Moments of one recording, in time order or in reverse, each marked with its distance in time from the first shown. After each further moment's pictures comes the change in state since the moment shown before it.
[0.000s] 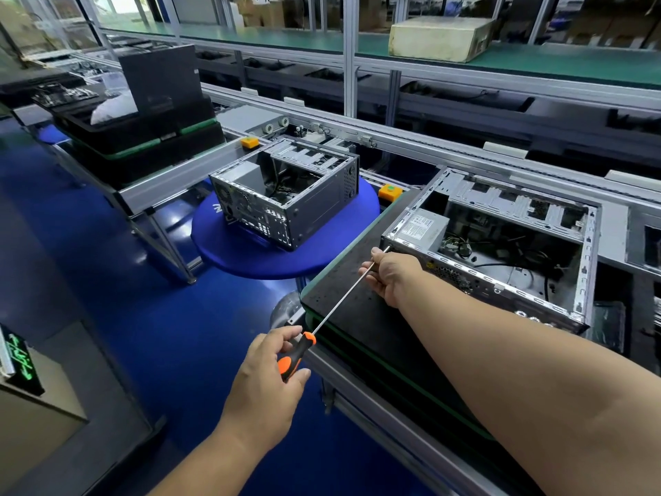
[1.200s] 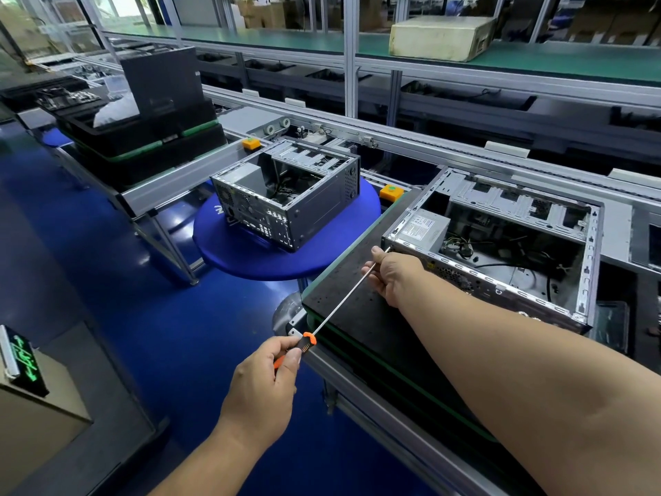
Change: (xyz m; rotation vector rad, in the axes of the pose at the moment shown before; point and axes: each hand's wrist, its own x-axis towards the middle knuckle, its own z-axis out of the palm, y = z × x) left_hand 0.003 0.000 0.001 -0.118 0.019 -0.091; right_hand 0.013 0.001 0.000 0.051 0.026 0.019
